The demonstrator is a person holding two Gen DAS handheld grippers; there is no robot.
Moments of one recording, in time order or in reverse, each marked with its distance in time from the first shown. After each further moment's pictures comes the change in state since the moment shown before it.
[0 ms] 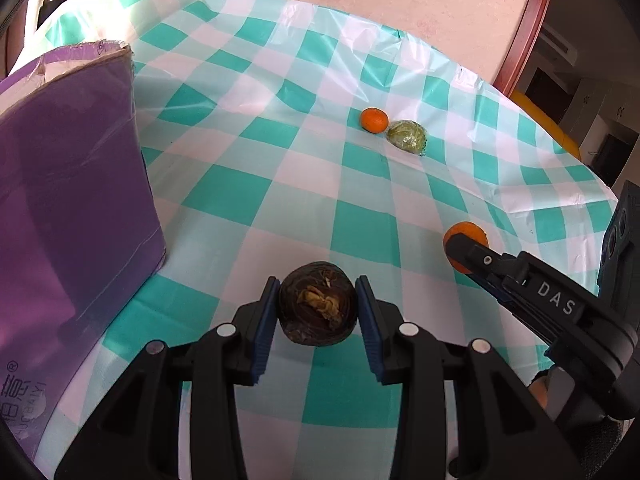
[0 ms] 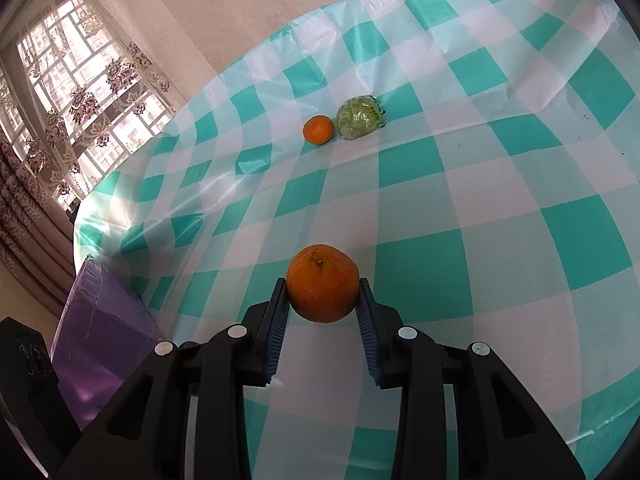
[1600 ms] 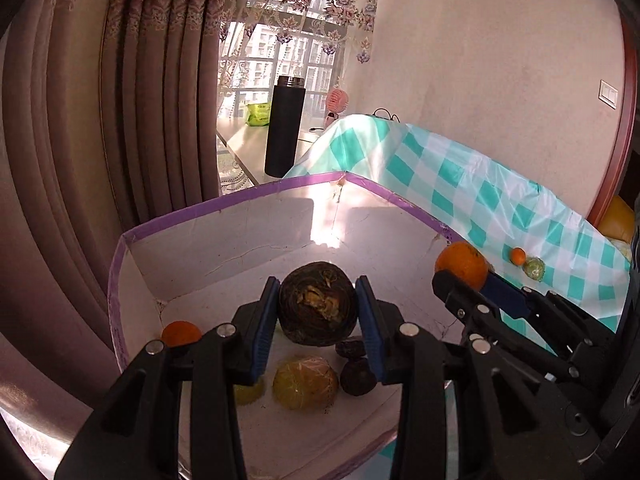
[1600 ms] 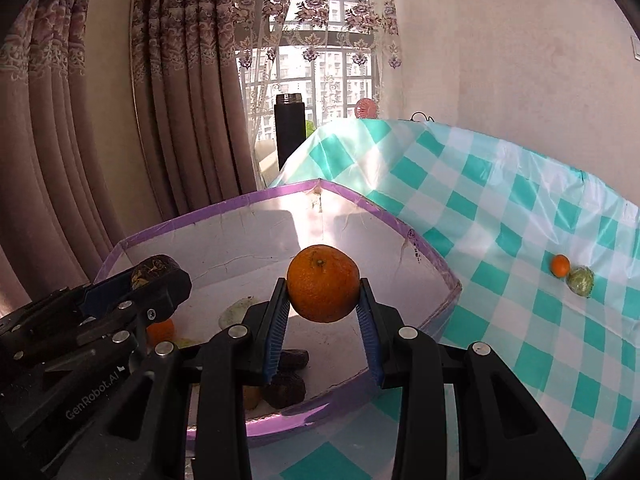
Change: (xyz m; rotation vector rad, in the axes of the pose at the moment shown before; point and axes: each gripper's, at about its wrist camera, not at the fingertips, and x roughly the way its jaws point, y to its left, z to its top) left arm -0.231 0.152 0.010 -0.205 -0.271 0.430; right arm -0.029 0.301 -0.075 -0.758 -0.002 0.192
